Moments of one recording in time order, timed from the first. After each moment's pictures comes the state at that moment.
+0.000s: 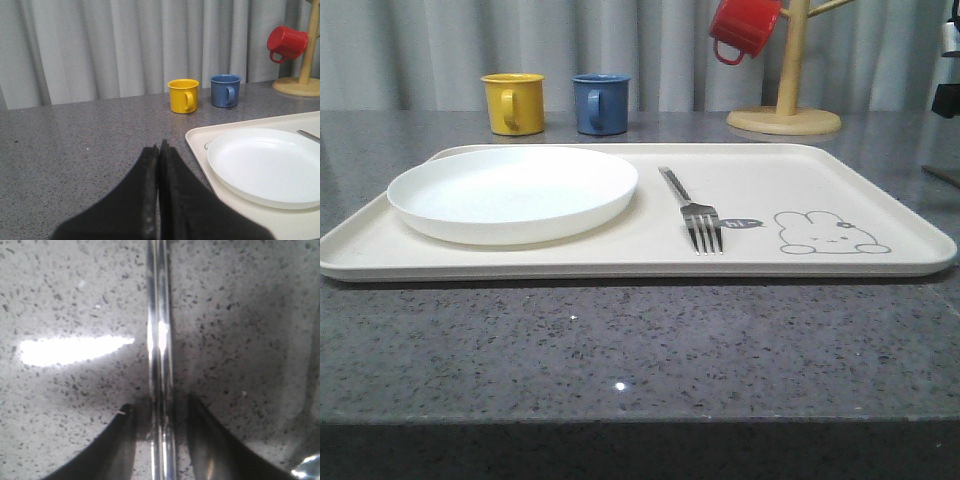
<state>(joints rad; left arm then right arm) -0.13 0.13 -0.31 -0.10 0.27 0.21 -0.07 1.72 -1.34 0.08 1.09 0.01</state>
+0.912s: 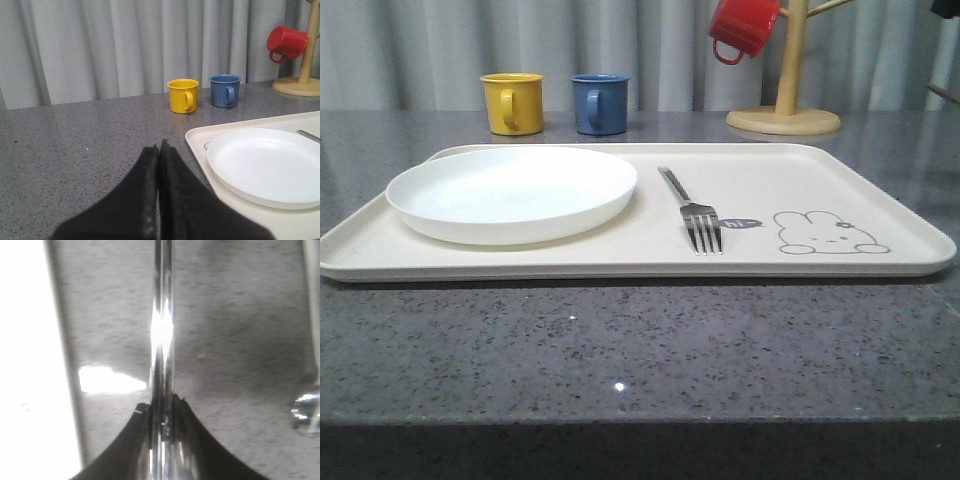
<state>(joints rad) -0.13 0.13 -0.31 -0.10 0.27 0.21 0.05 1.55 -1.36 0.08 1.15 0.14</state>
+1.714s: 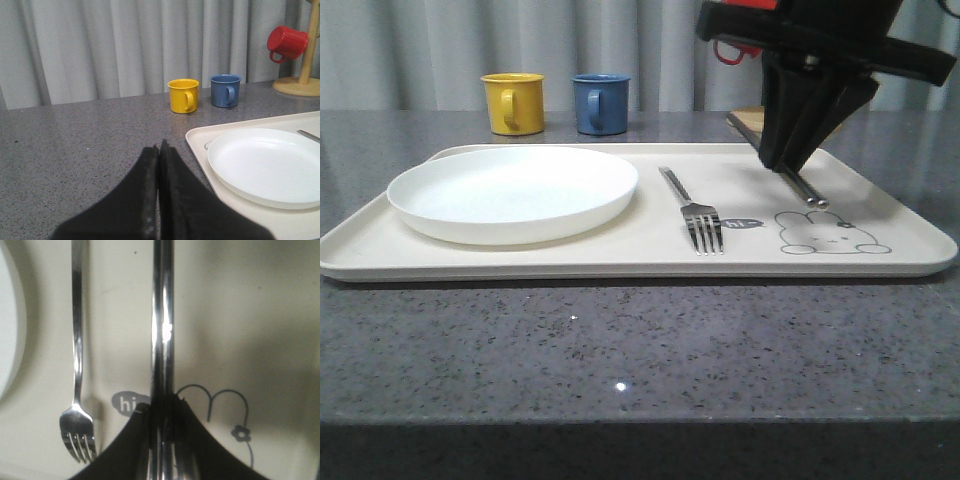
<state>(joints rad) -0.13 0.13 -0.31 -0.10 0.27 0.21 0.37 1.72 -1.45 0.18 1.06 0.29</state>
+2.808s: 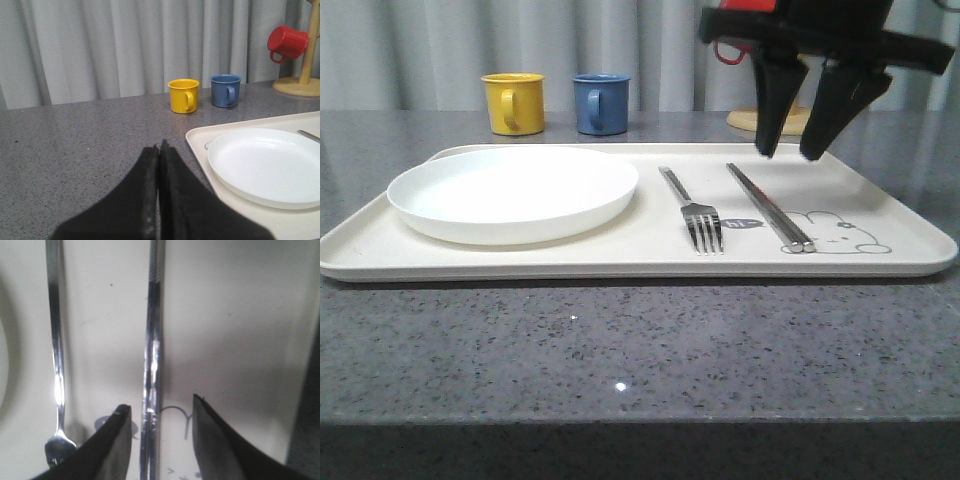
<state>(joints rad) -0.13 0.13 -0.31 -0.10 0.27 0.21 0.35 1.72 -1.54 0.09 1.10 0.33</state>
